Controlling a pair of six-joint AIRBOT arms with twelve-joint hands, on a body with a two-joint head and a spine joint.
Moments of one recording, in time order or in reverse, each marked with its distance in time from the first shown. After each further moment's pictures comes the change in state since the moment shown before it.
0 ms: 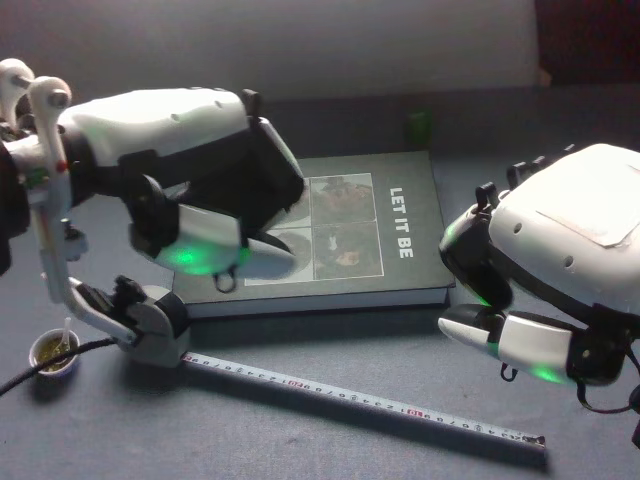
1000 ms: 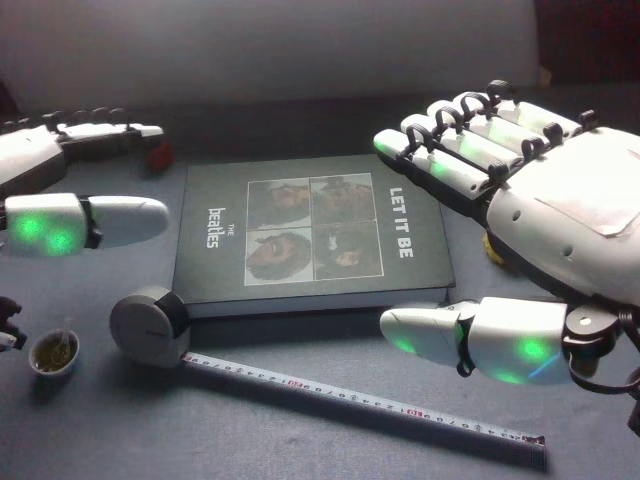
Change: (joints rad) left arm 0.519 -0.059 0.368 0.026 -0.554 -0.327; right arm 0.009 -0.001 0.000 -0.038 0.022 0.001
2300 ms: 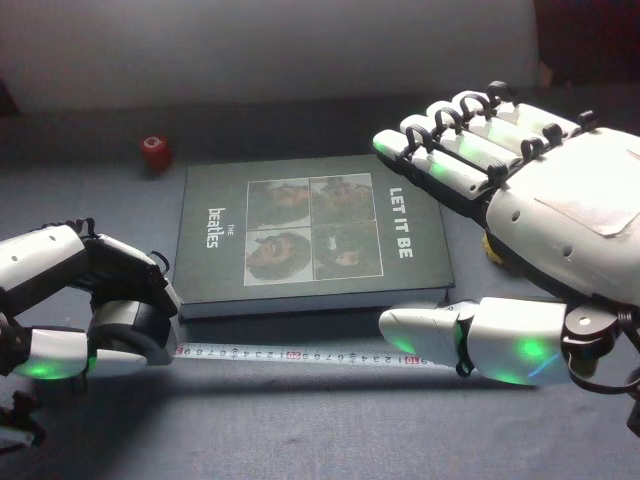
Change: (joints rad) left arm 0.258 -0.084 -0.021 -0.078 -0.217 -0.057; right arm 0.002 0.000 0.000 0.000 0.001 0.000
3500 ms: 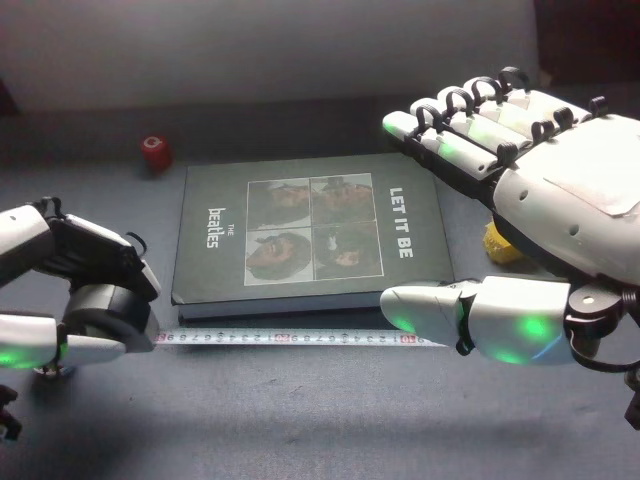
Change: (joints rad) left arm 0.032 0.066 -0.034 0.024 -0.064 -0.106; right arm 0.025 0.005 0.000 0.046 0.009 -0.004
